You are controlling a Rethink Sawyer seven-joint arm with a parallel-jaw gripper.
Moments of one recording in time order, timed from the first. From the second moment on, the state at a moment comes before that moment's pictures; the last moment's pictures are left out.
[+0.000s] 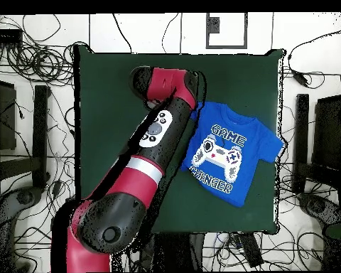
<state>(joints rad) 0.13 0.27 -0.97 0.62 0.61 1.11 2.44</state>
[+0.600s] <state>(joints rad) 0.14 0.28 -0.97 0.60 0.61 1.12 2.44</state>
